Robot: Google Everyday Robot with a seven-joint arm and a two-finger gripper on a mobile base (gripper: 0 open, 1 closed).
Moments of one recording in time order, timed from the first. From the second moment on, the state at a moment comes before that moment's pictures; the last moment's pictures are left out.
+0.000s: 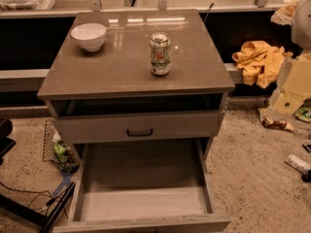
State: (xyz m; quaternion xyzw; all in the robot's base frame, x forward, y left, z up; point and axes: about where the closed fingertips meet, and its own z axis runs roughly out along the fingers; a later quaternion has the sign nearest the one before) arm 0.435 -0.205 1.011 -0.60 0.77 -0.07 0.21
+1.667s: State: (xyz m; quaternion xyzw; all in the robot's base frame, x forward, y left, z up) arm 0.675 -0.053 0.977 -0.55 0.63 0.22 0.50
